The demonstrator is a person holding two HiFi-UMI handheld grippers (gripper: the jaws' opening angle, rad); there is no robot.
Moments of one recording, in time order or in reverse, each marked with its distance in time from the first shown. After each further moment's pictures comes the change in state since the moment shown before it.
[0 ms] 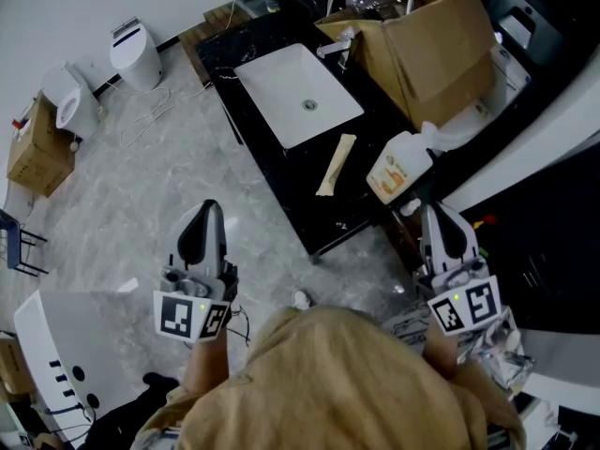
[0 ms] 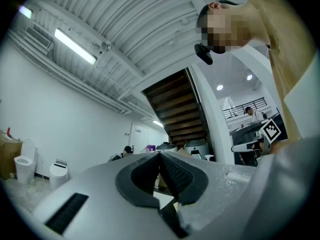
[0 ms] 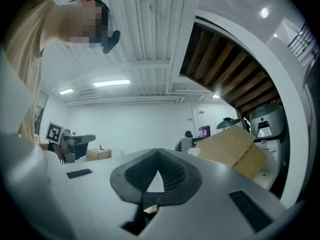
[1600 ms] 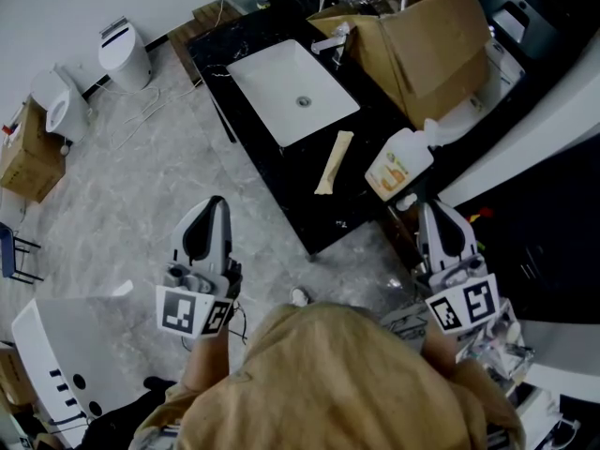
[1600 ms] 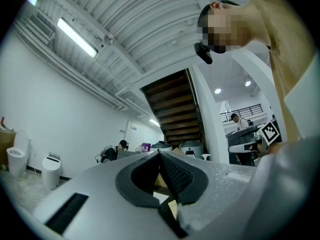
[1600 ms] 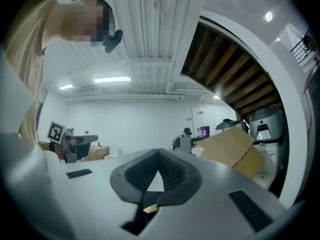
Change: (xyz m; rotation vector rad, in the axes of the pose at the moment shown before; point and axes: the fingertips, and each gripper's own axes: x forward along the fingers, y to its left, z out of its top) left arm 0.012 0.006 -0.019 -0.054 0.008 -0.062; right arm 0.010 0.012 -0.005 -0.039 0.018 -0.018
